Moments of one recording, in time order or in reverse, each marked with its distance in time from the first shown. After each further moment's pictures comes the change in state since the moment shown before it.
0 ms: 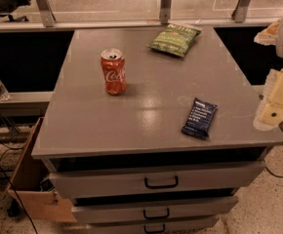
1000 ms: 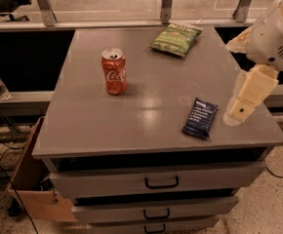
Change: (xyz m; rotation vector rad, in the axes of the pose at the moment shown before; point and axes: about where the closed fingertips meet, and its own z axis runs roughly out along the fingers) arm -0.034 -0.006 0.036 -0.091 -0.153 0.003
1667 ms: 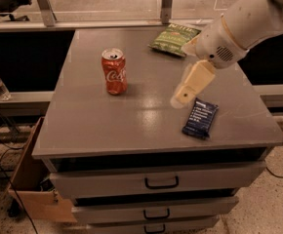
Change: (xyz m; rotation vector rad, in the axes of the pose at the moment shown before) arm -0.073 -0.037 0.076 -0.089 -0.254 0.046
